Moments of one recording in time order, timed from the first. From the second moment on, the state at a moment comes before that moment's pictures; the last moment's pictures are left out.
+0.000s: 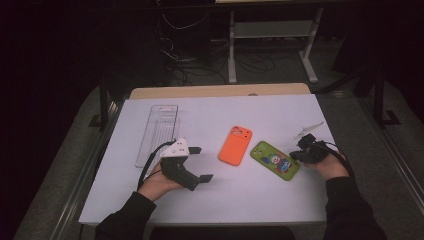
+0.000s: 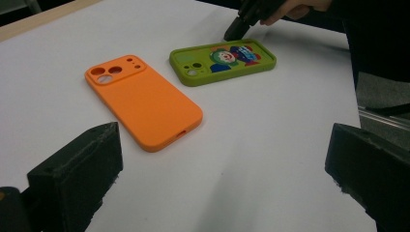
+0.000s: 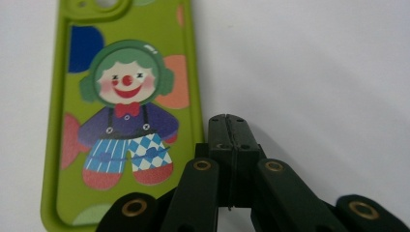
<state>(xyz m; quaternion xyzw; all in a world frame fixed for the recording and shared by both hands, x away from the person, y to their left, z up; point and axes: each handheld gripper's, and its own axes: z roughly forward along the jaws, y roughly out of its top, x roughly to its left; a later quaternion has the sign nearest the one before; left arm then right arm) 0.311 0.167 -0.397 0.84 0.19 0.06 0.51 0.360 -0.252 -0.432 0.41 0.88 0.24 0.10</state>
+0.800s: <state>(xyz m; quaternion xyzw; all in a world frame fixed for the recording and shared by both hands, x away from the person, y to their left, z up) 0.309 0.168 -0.397 0.84 0.18 0.05 0.51 0.309 -0.211 -0.402 0.39 0.82 0.41 0.14</state>
